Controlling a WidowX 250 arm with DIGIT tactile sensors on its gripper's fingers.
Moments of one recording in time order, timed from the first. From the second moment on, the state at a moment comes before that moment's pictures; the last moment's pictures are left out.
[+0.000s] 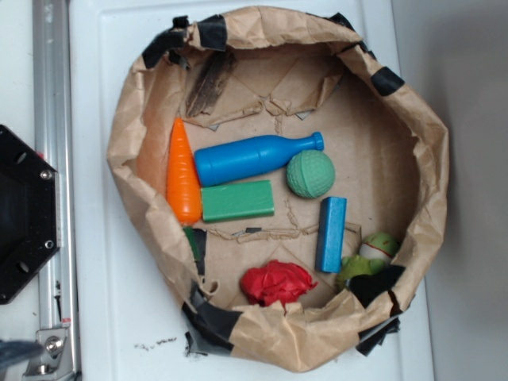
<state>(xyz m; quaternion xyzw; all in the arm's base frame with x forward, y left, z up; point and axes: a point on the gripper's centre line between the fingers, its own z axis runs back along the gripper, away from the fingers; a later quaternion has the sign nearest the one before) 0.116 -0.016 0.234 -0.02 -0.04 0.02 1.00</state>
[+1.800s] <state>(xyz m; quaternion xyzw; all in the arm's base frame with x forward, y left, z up) 0.259 -0.040 0.087 -0.12 0.03 0.30 0.95</state>
